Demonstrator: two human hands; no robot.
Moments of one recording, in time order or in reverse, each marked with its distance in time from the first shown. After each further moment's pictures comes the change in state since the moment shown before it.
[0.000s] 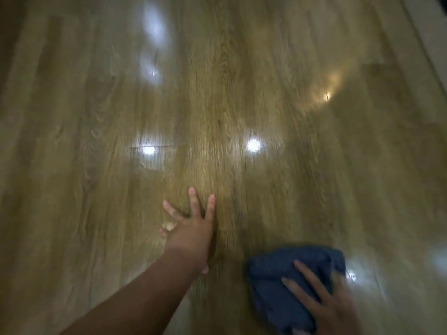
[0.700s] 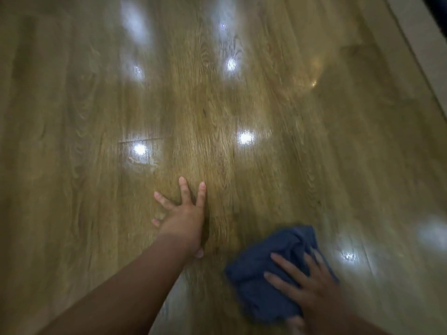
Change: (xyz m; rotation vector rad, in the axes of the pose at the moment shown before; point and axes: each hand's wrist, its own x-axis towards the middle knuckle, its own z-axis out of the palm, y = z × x) left_hand -0.002 0.002 -0.005 0.002 0.003 -0.022; right_hand -0.016 0.019 0.003 -0.320 -0.045 -0.378
